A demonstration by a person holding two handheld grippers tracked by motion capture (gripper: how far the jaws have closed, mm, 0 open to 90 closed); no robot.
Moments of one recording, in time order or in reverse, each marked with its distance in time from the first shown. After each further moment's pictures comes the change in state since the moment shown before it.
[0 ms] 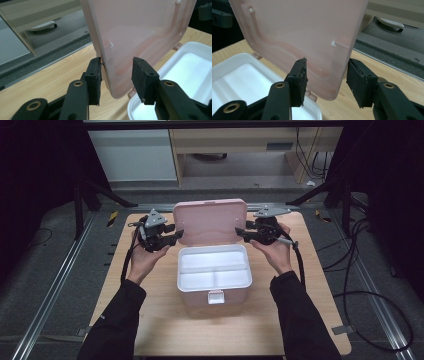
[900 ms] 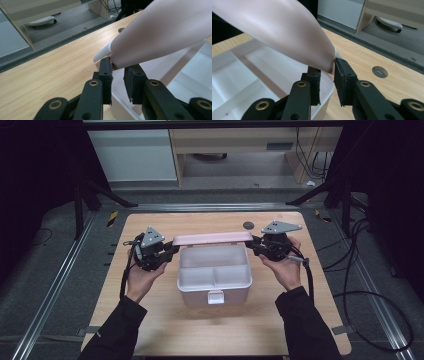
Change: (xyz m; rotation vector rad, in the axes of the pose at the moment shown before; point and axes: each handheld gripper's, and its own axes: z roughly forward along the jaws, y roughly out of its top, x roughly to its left) left arm -0.031 -0.027 -0.033 0.019 0.004 -0.011; right arm 0.022 -0.021 -0.043 0.017 -0.006 -0.047
